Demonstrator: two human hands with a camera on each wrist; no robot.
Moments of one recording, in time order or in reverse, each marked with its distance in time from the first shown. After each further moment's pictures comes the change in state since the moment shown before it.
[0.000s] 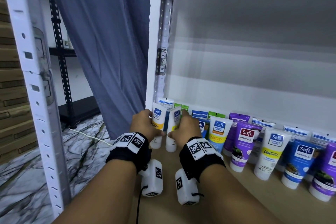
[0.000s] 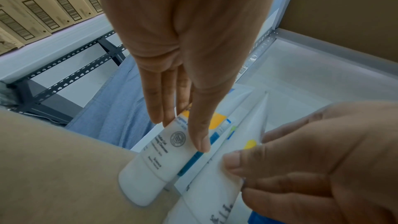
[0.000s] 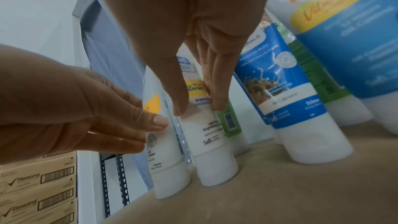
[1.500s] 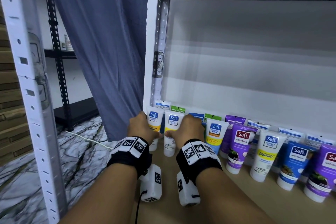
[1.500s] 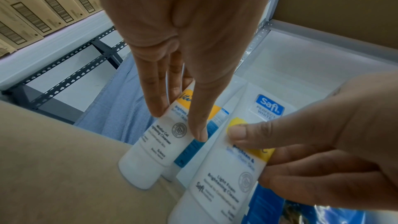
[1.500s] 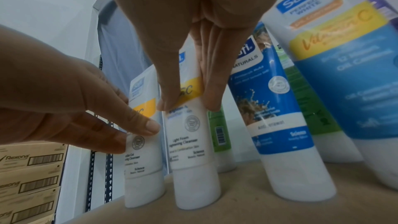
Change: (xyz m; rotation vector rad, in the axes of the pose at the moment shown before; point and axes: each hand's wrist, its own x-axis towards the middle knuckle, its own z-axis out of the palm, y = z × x) left_hand -0.010 0.009 0.002 0.064 0.063 -0.031; right_hand -0.018 -0.009 -0.026 -0.080 0.085 0.061
